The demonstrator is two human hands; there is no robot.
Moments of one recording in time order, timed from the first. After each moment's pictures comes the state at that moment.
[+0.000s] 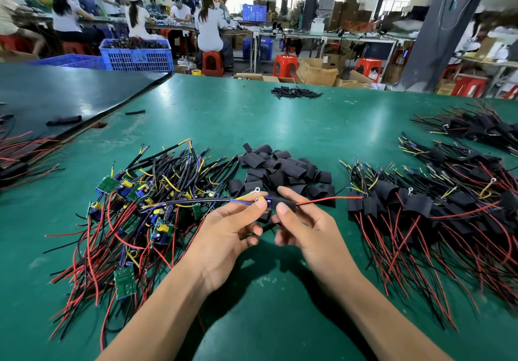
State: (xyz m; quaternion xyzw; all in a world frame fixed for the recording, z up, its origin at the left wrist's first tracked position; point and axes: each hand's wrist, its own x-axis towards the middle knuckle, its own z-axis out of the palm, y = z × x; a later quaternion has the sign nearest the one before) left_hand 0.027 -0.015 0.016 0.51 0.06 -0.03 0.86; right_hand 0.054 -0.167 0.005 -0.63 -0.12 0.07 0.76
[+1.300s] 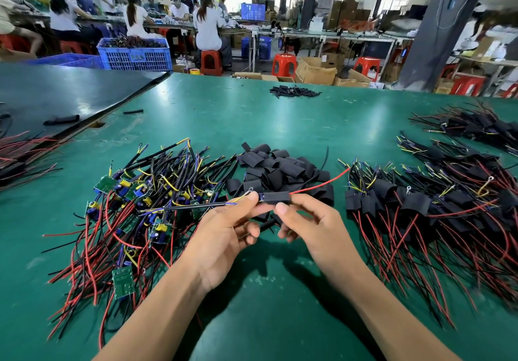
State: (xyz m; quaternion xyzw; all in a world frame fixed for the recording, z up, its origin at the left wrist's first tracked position) left_hand 0.028 -0.014 0.018 0.52 0.08 -0.05 0.85; right_hand 0.055 -0.179 0.013 -0.69 -0.19 0.03 0.70
